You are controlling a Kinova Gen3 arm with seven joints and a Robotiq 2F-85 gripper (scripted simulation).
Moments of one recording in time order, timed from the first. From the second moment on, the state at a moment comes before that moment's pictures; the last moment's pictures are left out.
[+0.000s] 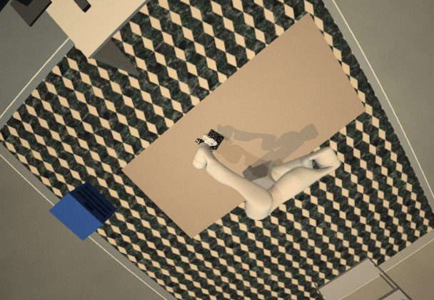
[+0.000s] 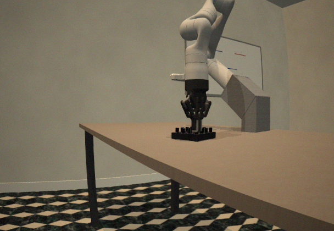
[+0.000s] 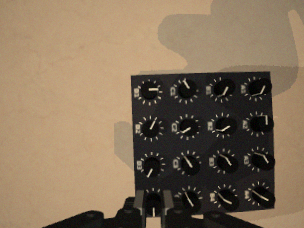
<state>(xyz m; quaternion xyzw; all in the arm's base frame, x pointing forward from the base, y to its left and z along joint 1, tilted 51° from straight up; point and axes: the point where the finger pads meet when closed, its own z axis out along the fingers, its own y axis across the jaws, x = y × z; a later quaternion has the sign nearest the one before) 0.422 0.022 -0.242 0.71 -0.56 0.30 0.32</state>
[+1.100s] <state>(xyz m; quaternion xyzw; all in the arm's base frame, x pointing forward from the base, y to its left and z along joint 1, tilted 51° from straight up) 0.422 0.022 -0.242 0.76 -0.49 0.27 0.34</state>
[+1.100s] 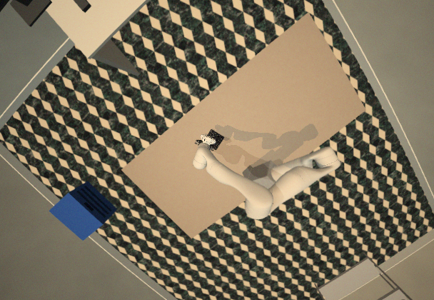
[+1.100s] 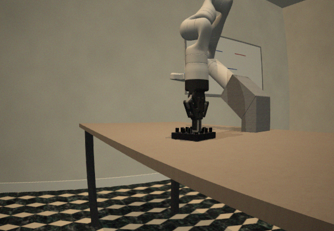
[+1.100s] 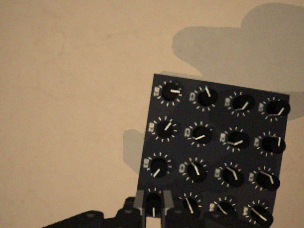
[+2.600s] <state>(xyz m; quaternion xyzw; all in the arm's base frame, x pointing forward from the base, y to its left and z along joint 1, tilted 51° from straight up) 0.422 0.022 -0.242 0.88 -0.17 0.12 0.42</state>
